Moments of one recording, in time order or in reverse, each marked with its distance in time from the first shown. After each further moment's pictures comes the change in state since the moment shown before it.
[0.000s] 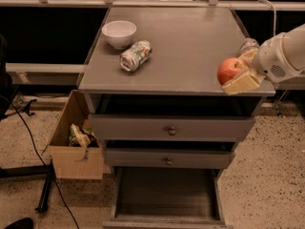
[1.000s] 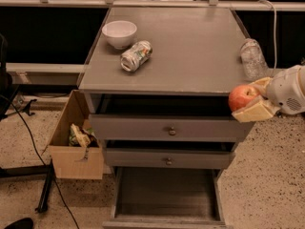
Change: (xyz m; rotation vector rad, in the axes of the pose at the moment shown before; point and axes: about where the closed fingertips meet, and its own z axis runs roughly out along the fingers) arm 0.062 0.042 -0.001 -0.041 0.005 0.041
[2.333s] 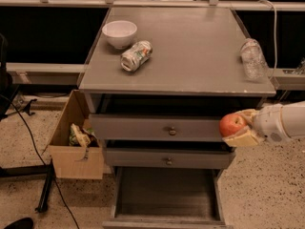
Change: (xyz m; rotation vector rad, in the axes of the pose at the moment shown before) arm 0.070 0.017 0.081 -0.078 -0.108 -0.015
